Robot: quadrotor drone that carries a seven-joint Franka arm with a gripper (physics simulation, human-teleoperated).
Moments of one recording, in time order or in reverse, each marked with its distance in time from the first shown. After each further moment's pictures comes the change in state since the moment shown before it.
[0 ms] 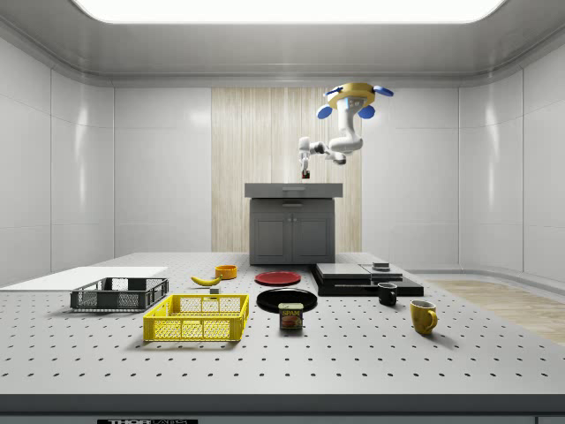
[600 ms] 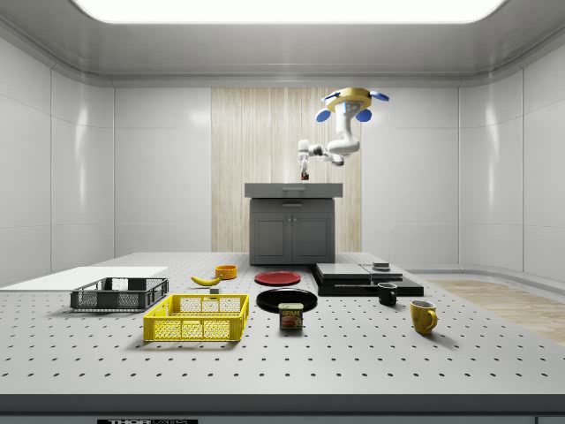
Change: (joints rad) arm 0.000 0.000 0.000 0.000 0.000 0.000 0.000
